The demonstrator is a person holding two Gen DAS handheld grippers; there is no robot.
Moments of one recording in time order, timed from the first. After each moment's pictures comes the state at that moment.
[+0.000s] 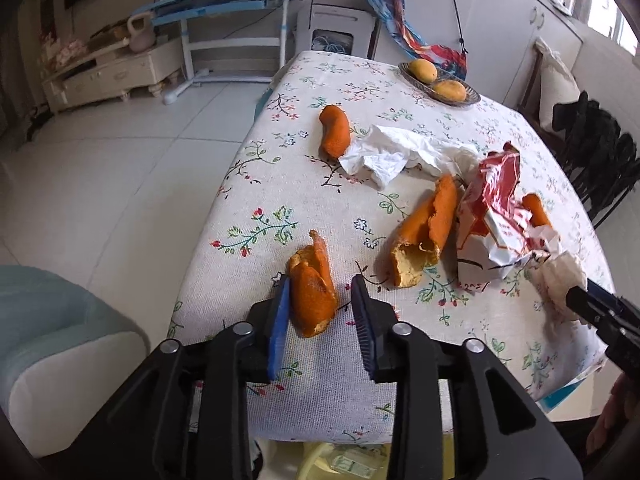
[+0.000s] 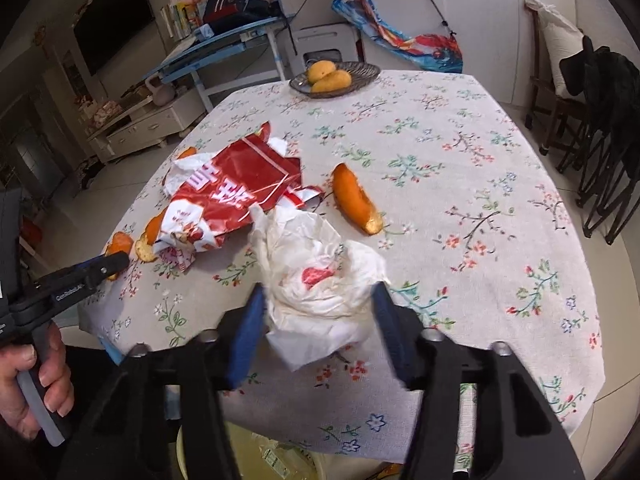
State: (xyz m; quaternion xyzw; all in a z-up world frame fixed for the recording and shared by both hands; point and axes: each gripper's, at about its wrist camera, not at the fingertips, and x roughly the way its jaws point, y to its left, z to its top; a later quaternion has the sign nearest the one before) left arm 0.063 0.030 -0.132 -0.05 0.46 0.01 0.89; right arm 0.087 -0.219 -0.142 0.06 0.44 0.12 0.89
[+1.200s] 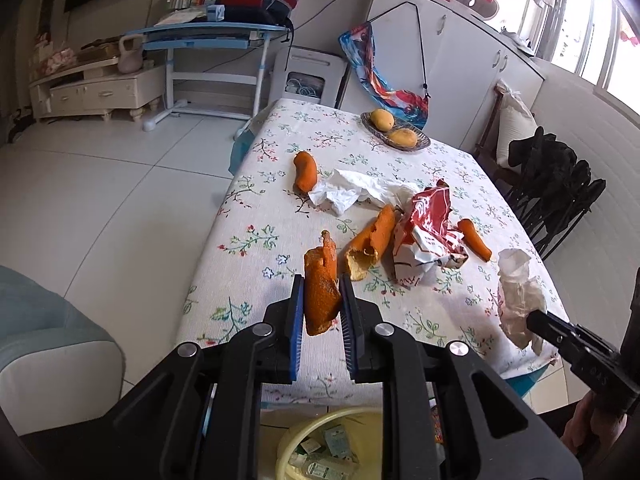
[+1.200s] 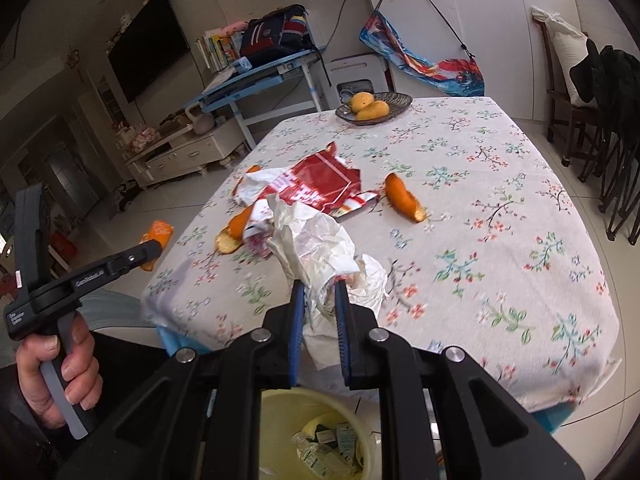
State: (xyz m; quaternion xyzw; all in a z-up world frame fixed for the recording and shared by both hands) left arm 0.005 0.043 -0.092 -0.10 0.38 -0.05 0.92; right arm 0.022 -0.209 -0.119 0.10 0.38 0.17 0.90
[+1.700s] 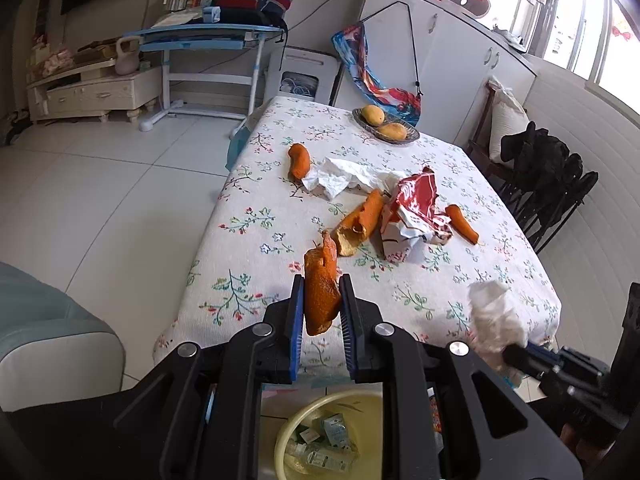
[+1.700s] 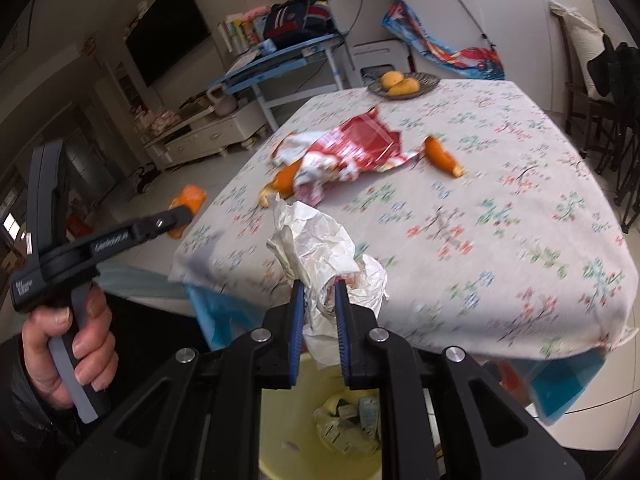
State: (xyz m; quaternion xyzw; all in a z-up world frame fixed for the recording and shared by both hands) left arm -0.026 0.041 -0.090 -0.09 0.38 -0.06 0.92; right arm -0.013 -0.183 -0.129 0.10 0.40 0.21 0.89
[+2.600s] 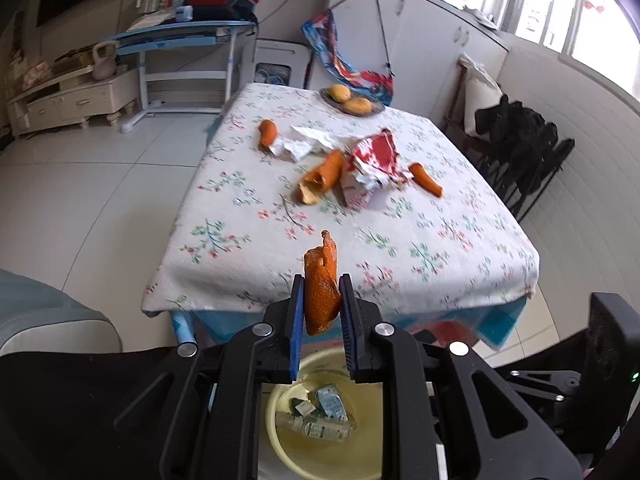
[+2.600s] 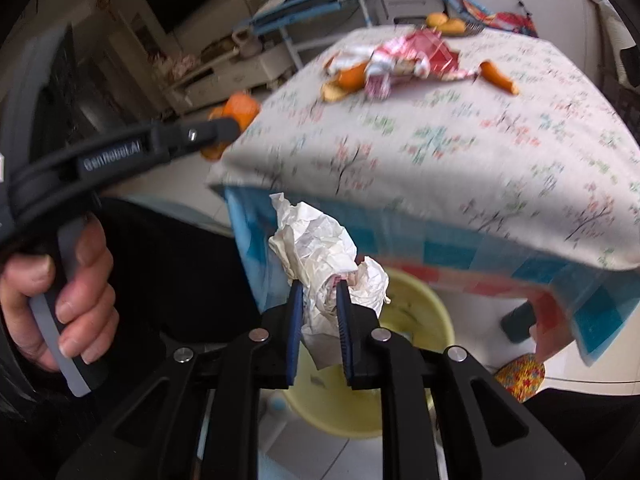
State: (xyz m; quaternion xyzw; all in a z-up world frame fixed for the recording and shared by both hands) left arm -0.074 0.021 -0.095 -0.06 0.40 -0.10 0.91; right arm -0.063 -0.136 -0.164 0.06 0.48 0.25 0.84
